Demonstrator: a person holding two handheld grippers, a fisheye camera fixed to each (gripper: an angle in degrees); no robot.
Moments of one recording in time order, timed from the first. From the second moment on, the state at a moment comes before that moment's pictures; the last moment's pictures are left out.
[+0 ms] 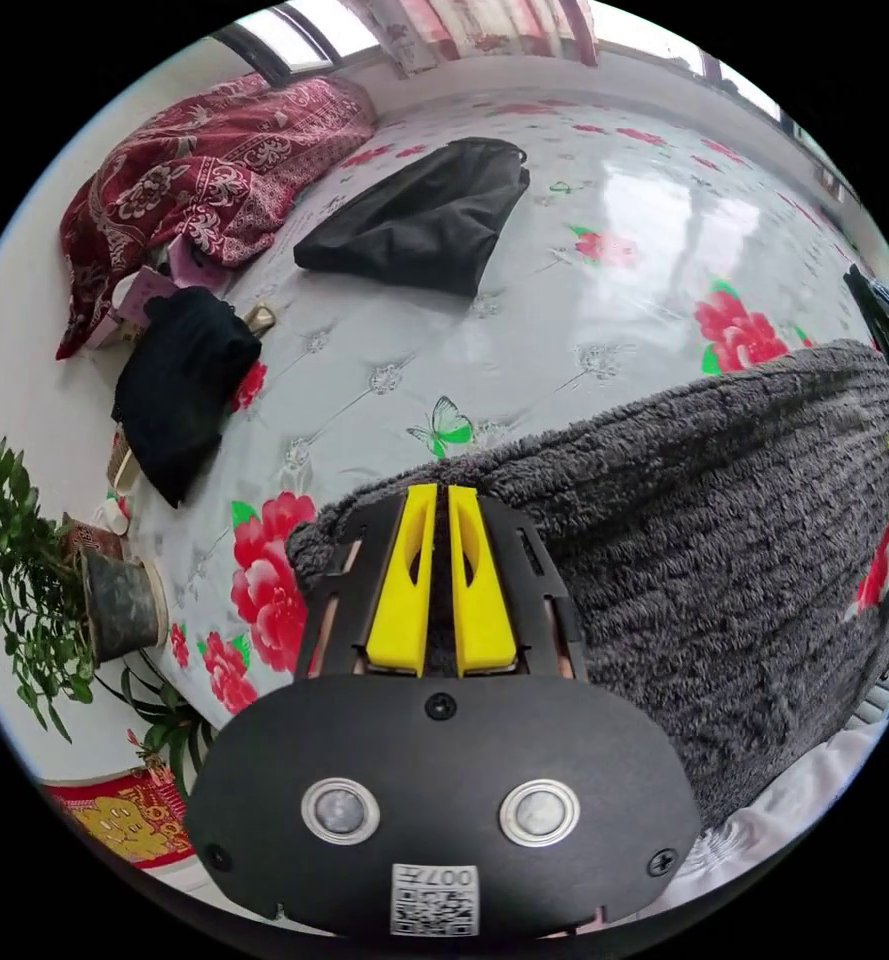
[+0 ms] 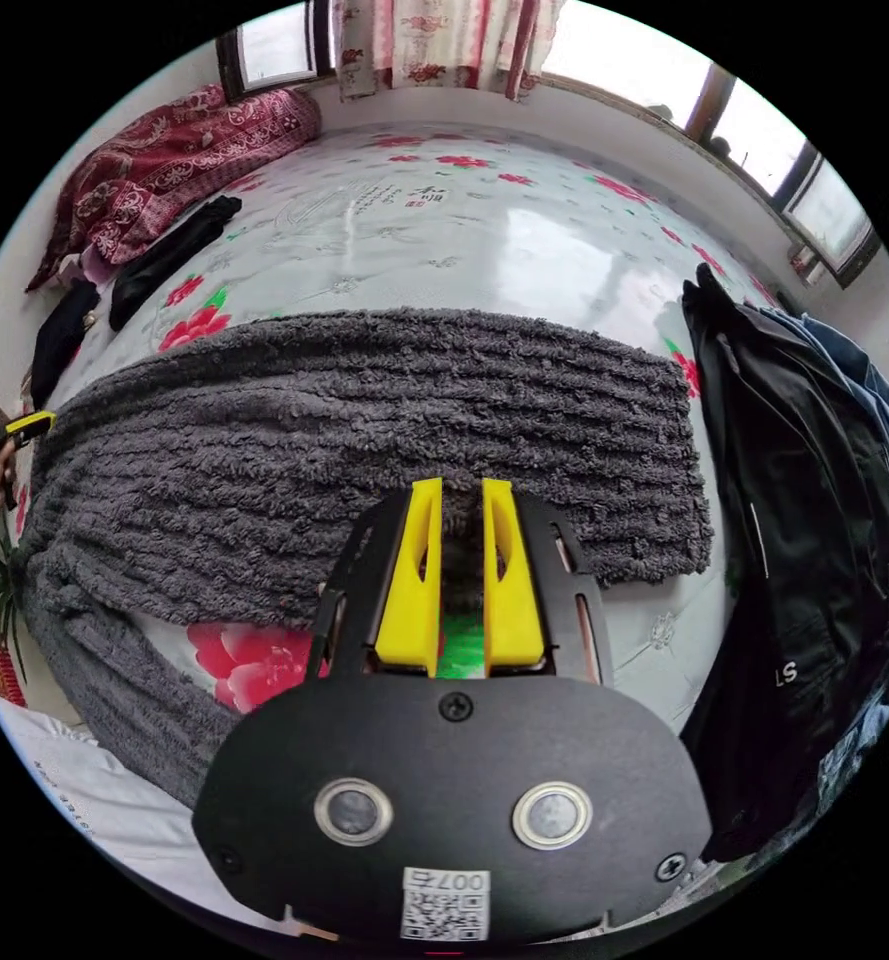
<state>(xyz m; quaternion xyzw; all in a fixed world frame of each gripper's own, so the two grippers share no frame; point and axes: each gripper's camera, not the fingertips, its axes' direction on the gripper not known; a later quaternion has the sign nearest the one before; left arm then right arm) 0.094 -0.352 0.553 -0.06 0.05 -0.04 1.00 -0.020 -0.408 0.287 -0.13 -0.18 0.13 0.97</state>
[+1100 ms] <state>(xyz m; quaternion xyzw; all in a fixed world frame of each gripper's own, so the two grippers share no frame) -0.071 0.089 0.376 -0.08 0.24 -0.44 0.86 0.211 -0.030 0.053 -0.18 -0.31 0.54 0.76</state>
